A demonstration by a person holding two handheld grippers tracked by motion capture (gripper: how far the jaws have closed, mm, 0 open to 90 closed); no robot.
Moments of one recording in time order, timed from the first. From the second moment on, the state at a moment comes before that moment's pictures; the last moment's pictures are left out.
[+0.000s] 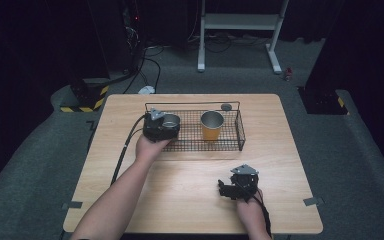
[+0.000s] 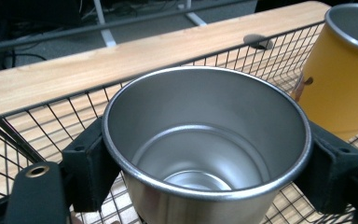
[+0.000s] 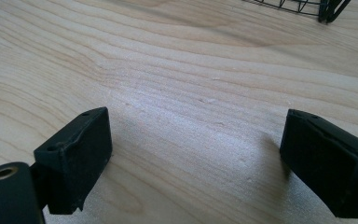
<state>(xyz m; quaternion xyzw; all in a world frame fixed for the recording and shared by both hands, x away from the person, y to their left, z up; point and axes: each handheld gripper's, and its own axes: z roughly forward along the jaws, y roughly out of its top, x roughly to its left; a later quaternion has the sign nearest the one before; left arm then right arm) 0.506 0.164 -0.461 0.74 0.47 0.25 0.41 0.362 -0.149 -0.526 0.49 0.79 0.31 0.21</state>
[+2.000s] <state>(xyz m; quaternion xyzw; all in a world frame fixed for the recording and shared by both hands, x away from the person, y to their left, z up) 0.509 0.164 -0.460 0.76 0.49 0.24 0.35 0.362 -0.149 -0.526 0.49 0.79 0.32 0.20</state>
